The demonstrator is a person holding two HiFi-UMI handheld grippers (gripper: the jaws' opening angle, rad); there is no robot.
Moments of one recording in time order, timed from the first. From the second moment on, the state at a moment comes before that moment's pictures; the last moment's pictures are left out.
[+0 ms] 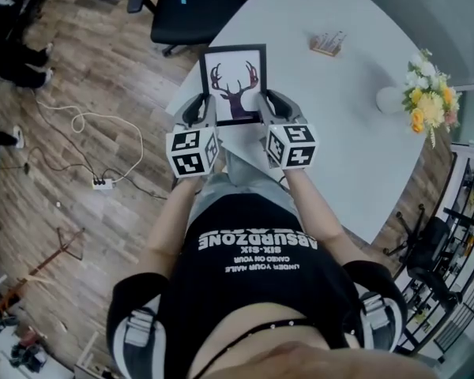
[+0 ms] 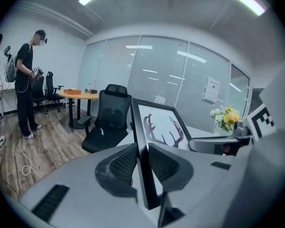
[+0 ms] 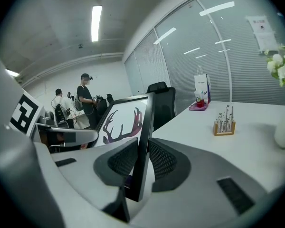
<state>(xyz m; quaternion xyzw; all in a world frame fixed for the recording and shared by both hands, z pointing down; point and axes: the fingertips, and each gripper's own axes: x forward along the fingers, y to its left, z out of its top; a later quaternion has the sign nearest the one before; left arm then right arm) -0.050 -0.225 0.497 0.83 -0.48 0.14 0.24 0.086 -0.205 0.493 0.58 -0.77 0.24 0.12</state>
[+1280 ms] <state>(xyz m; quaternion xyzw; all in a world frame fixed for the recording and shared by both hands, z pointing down) -0.067 -0.202 0.420 0.85 -0.48 0.07 0.19 0.069 -0.176 0.419 0.62 -0.76 0.16 0.09</state>
